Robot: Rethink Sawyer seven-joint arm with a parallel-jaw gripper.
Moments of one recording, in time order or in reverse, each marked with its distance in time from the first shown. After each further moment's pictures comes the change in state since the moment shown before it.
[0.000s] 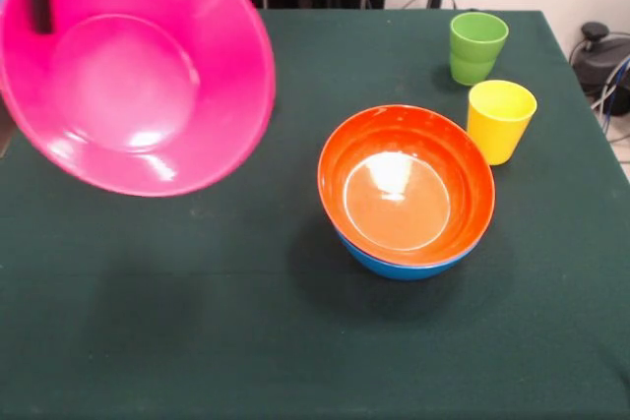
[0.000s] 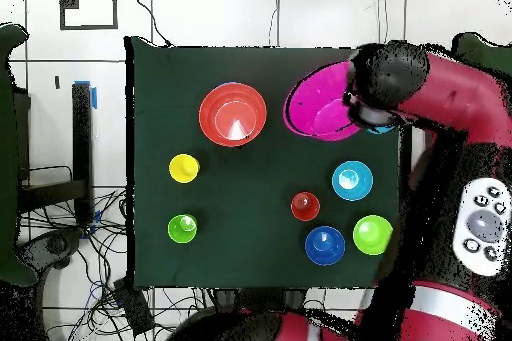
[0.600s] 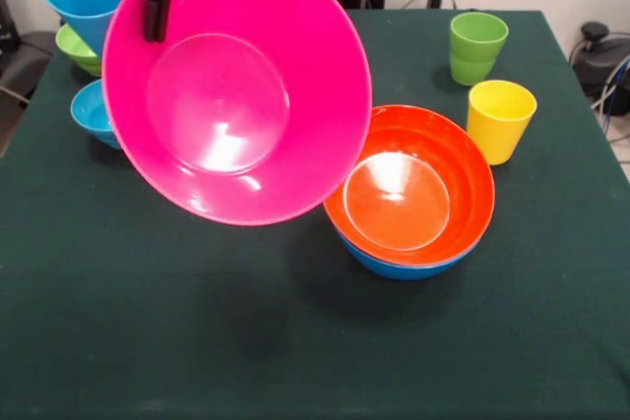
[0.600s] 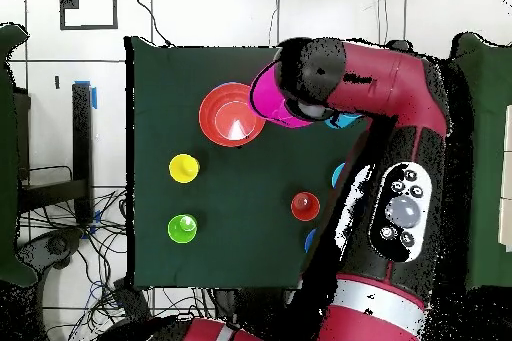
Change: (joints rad) arm 0.153 0.001 -0.073 0.017 0.009 -0.036 0.316
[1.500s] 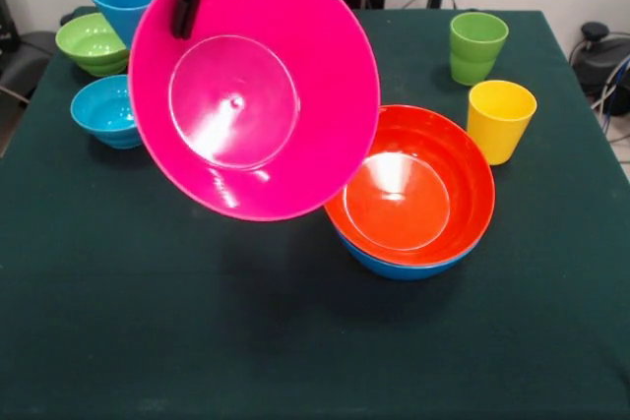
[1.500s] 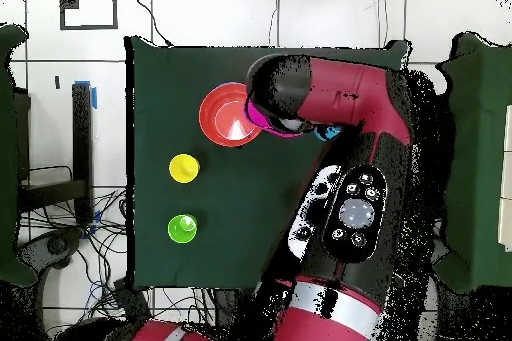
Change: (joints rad) arm 0.097 0.027 -0.103 0.047 0.001 -0.035 0.116
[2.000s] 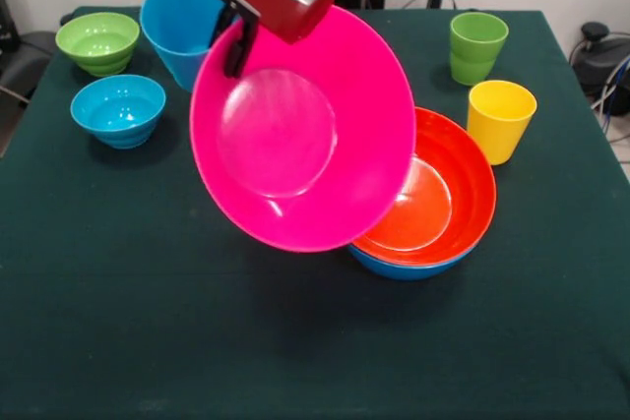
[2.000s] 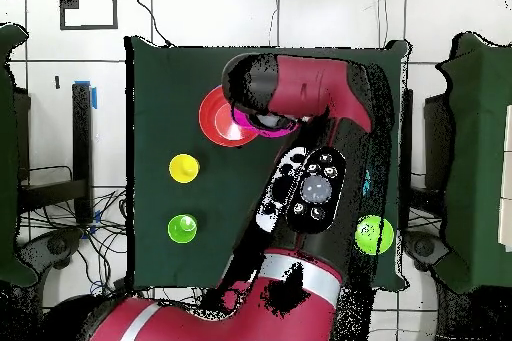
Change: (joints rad) arm 0.060 0.094 -0.029 -0.058 0.025 0.024 0.036
